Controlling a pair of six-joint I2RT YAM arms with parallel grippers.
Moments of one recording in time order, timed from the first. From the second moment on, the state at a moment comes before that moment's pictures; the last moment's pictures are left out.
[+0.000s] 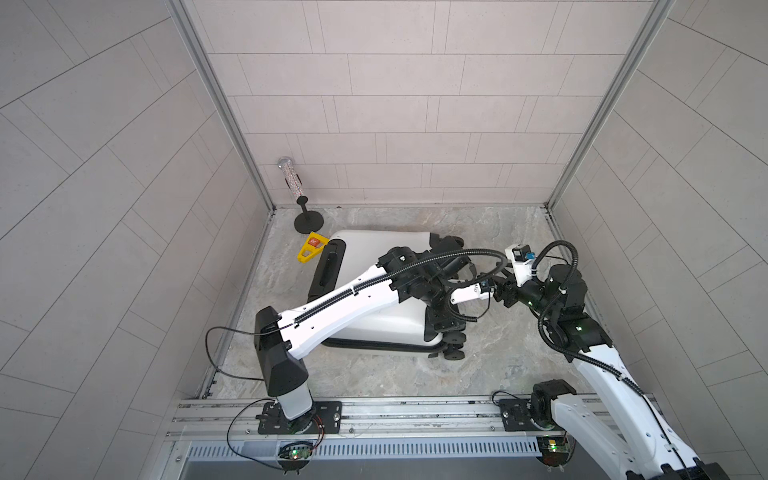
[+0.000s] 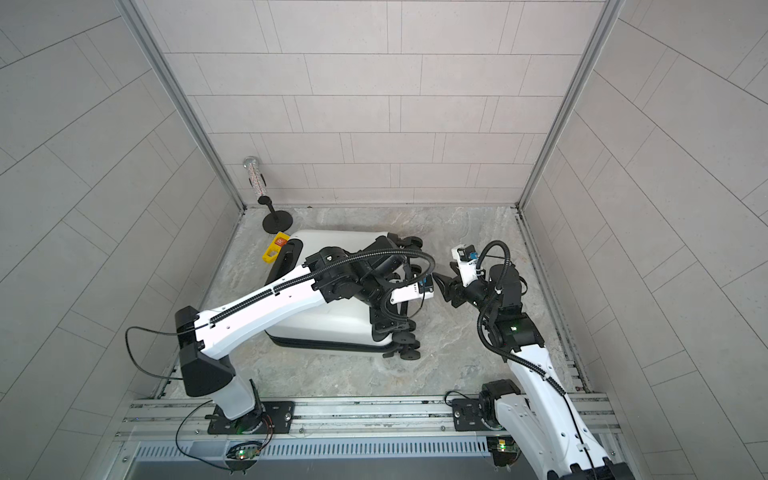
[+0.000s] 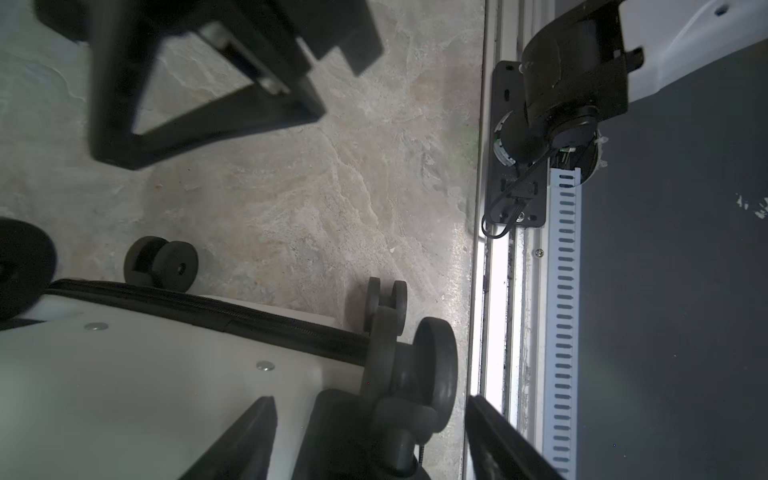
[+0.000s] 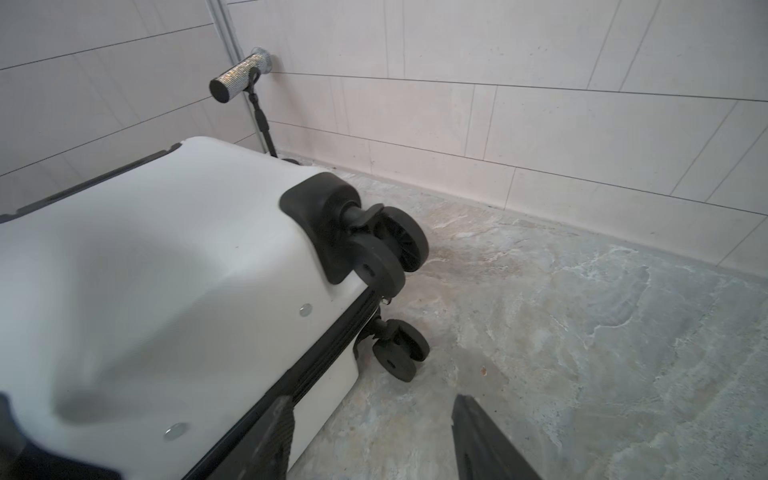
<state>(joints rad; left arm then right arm) -1.04 1.68 1.79 -1.12 0.23 0.34 0.10 0.74 0.65 -0.25 -0.49 -0.11</state>
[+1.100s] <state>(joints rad) -0.78 1.21 1.40 -0.96 0.03 0.09 0.63 0.93 0.83 -0.70 -0.44 -0.54</state>
